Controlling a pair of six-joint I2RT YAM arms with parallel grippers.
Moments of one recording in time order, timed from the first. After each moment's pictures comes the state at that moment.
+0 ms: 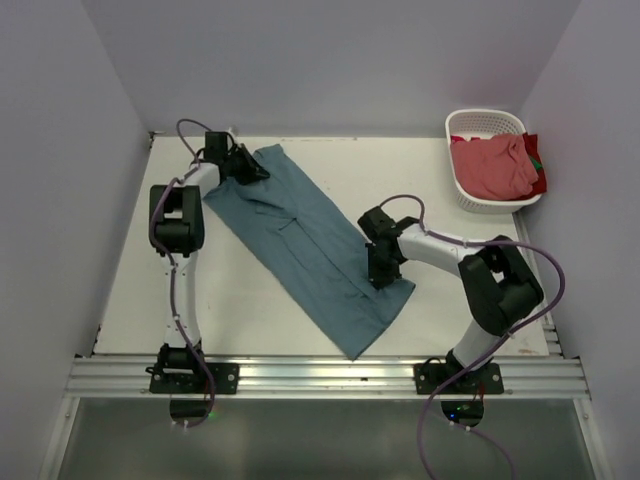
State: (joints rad) left arm -0.02 2.44 1.84 -0.16 0.50 -0.62; right arm 0.57 1.70 1.01 -0.68 0.07 0.61
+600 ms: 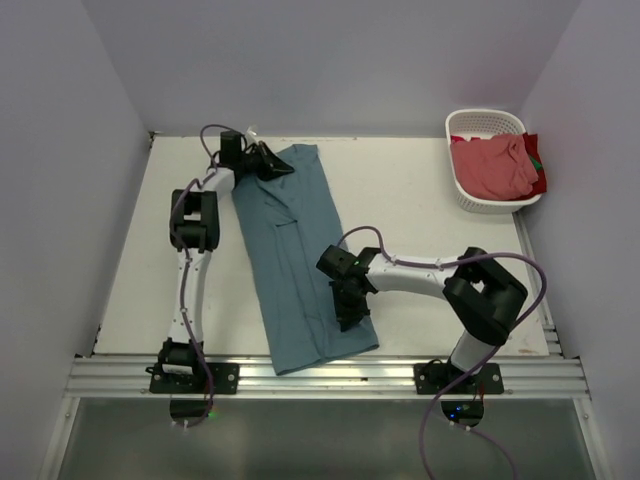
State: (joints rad) left arm -0.05 2.74 2.19 0.00 0.87 -0.83; right arm 0.93 1.71 1.00 -0.71 -0.10 0.84
